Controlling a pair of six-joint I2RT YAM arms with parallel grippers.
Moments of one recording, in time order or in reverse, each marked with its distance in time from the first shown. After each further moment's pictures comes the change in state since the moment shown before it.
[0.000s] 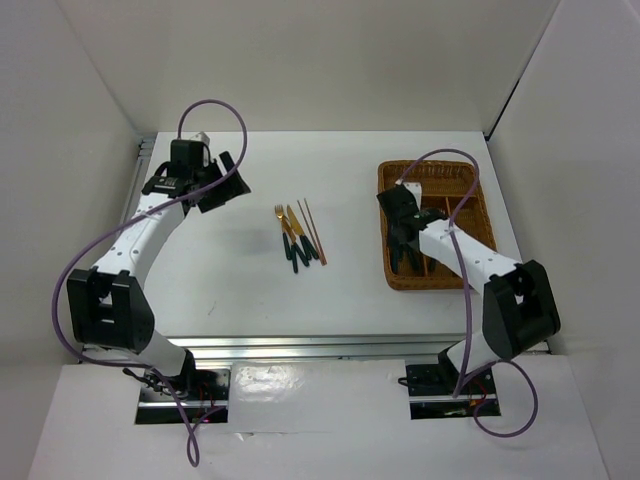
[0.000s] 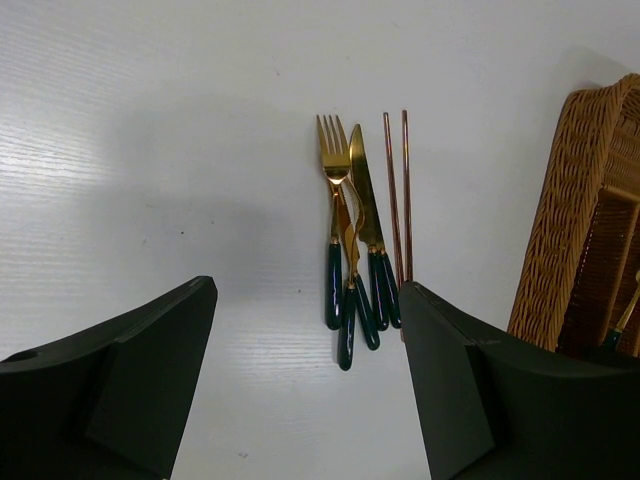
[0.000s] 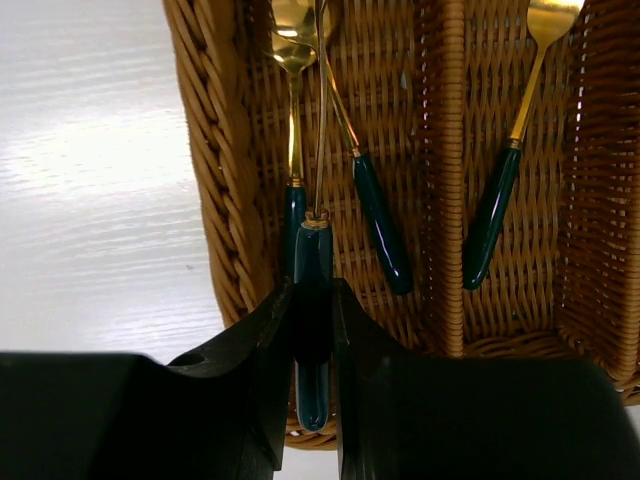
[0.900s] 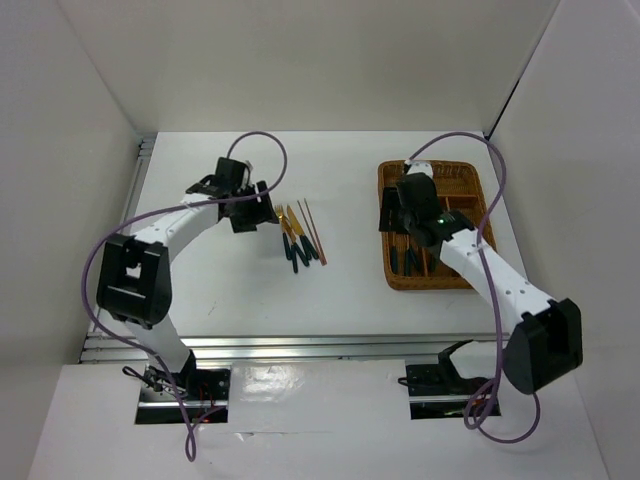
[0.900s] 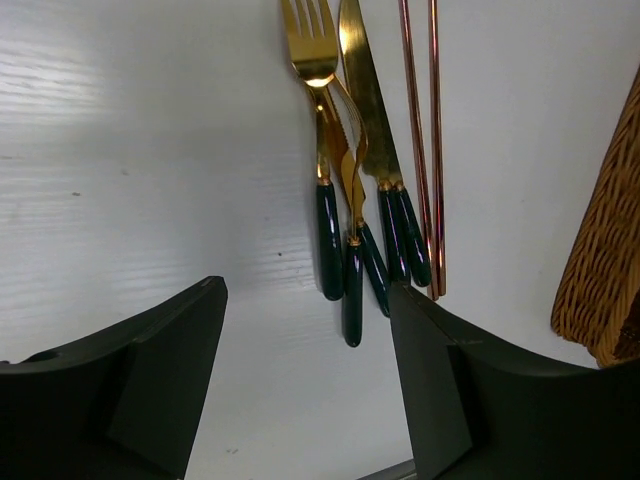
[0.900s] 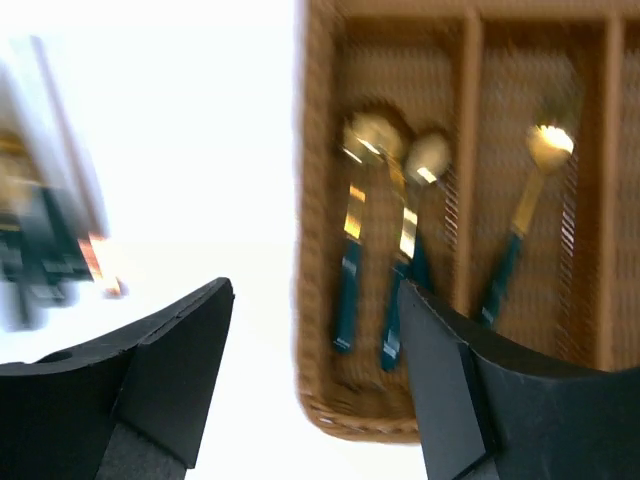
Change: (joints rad) left arm -0.125 0.166 -0.056 0.039 0.052 0.014; right arm -0.018 -0.155 0.035 0.063 -0.082 -0.095
